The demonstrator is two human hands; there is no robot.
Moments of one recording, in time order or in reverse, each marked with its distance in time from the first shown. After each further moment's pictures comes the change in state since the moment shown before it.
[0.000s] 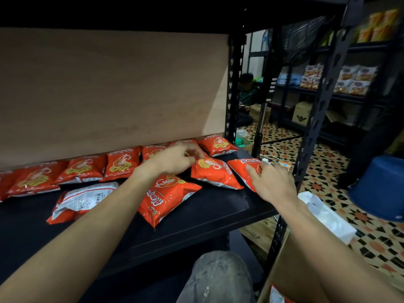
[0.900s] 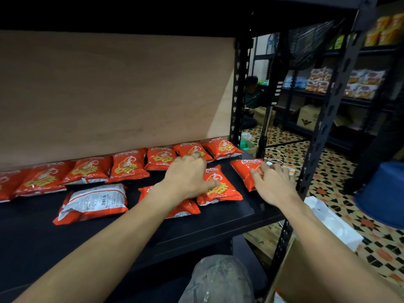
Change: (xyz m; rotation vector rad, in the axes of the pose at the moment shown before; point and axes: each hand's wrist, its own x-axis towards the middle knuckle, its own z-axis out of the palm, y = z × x) left_hand -0.023 0.019 0.036 0.597 0.207 -0.003; right_hand 0.008 -0.005 0.002 -0.026 -0.106 -0.039
